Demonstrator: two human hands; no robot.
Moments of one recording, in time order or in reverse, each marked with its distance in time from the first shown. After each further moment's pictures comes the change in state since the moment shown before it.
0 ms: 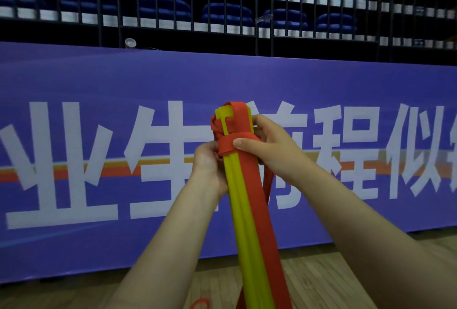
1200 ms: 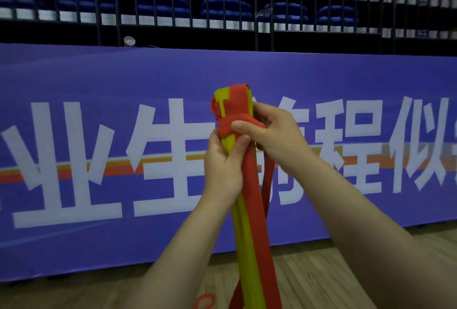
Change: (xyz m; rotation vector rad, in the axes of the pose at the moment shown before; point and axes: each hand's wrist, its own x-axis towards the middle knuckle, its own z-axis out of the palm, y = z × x) left_hand -0.021 -0.033 -0.001 0.531 -0.039 0.758; right_hand 0.001 -0.011 0.001 0.024 0.119 -0.131
